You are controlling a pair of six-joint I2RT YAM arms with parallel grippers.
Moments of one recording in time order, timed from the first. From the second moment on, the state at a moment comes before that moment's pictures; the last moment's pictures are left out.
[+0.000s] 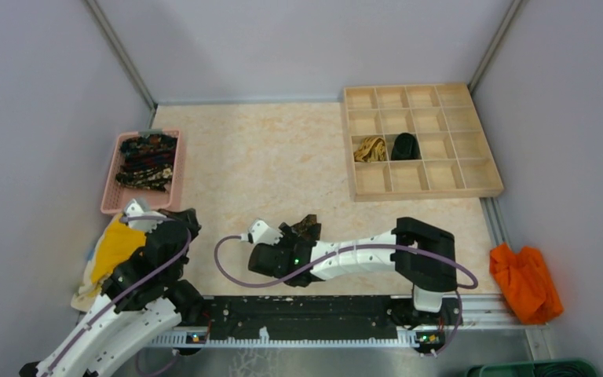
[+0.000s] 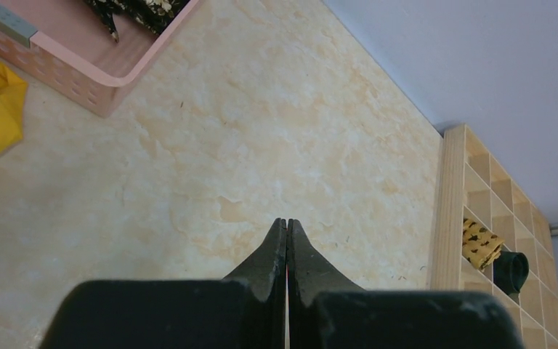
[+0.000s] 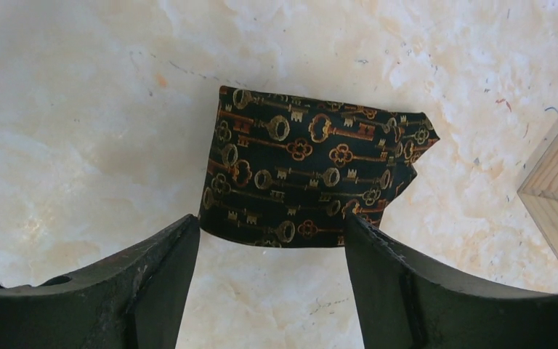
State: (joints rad) left arm -0.75 0.35 0.63 -0.74 -0.91 -1.08; right arm 1.42 1.75 1.11 -0.44 0.66 0.31
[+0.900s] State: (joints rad) left arm -0.75 0.37 0.63 -0.77 -0.99 -1.09; right arm 1.47 1.85 1.19 -0.45 0.84 0.32
